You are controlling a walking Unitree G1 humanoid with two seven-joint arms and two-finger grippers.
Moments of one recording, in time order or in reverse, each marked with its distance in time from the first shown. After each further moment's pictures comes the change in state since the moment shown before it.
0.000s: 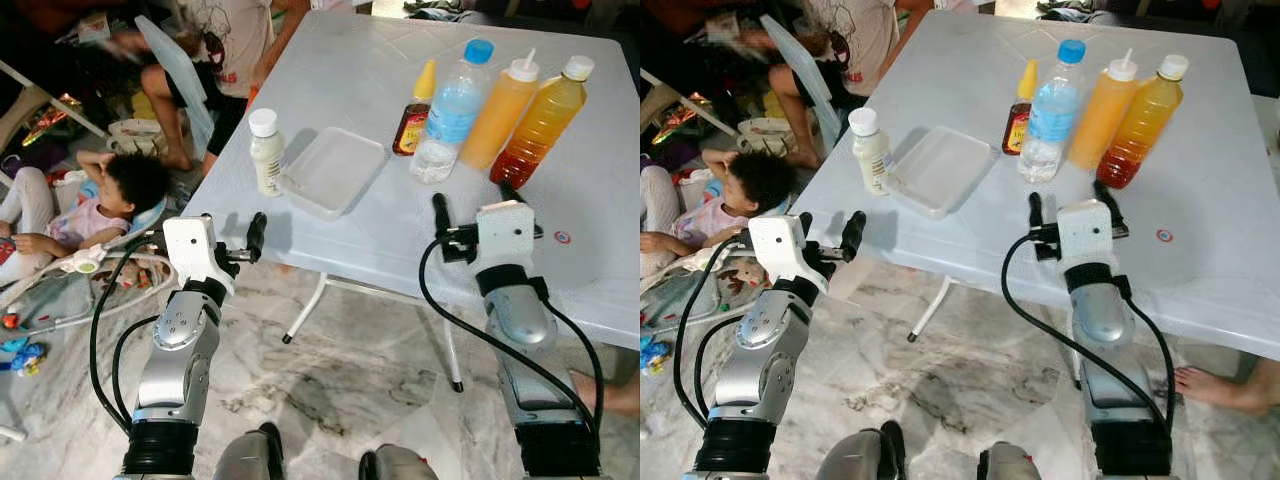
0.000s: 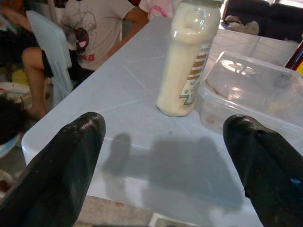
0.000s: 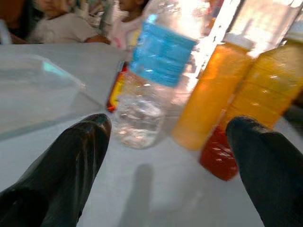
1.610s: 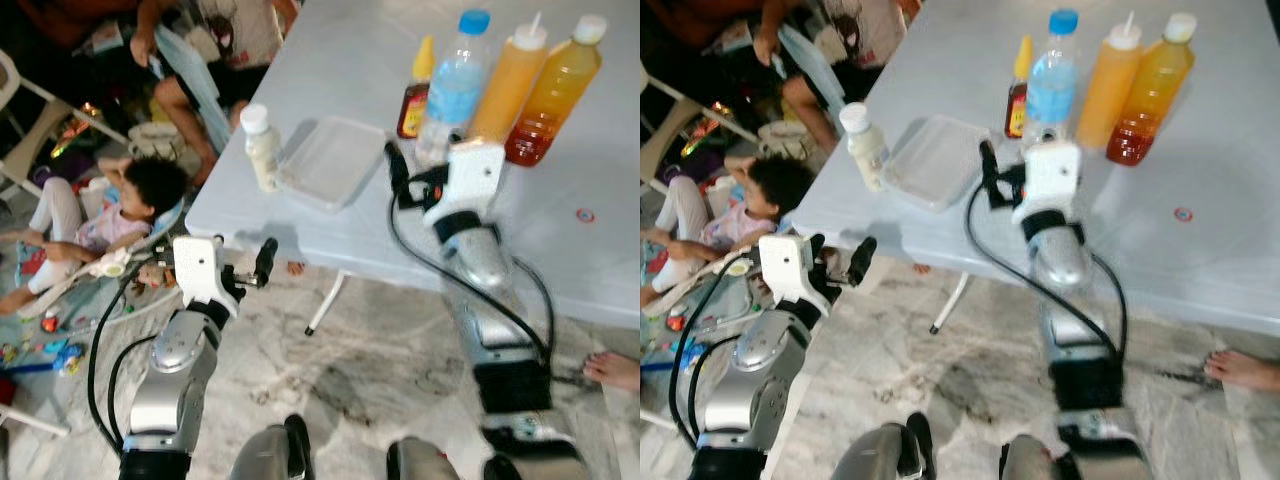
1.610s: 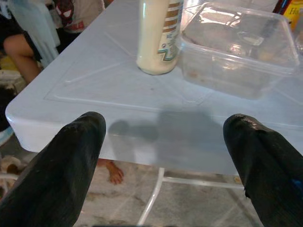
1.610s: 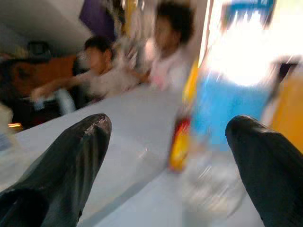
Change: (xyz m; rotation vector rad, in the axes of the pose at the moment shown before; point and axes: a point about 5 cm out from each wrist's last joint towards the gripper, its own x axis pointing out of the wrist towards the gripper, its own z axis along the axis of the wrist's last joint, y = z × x) left arm -0.020 -0.006 -0.010 0.008 0.090 -0.080; right arm 0.047 0.034 0.059 0.159 -0.182 0.112
